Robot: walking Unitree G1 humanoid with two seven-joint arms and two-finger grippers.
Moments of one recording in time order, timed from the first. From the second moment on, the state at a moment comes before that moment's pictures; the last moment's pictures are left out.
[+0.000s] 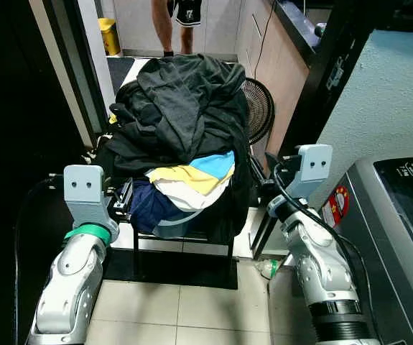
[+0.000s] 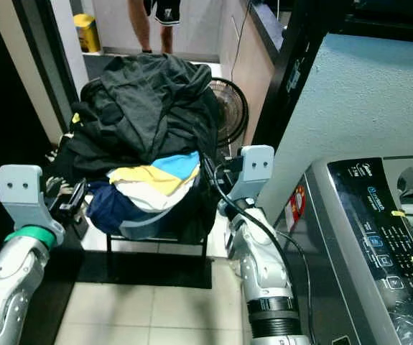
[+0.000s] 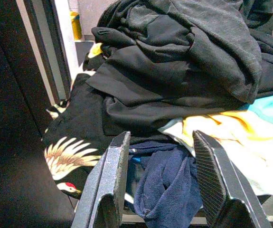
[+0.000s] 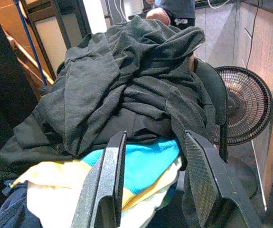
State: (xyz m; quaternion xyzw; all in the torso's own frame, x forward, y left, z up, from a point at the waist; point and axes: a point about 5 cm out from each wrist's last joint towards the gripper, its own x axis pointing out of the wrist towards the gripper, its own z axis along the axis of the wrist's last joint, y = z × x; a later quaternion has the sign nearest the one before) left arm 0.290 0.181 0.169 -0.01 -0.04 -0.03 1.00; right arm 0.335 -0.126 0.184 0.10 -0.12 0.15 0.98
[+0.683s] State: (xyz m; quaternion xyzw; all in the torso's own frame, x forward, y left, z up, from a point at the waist) left arm 0.292 0.182 0.179 -0.03 -0.06 -0.02 1.00; right arm 0.335 -0.112 0.189 0.11 -0.12 0.17 0.97
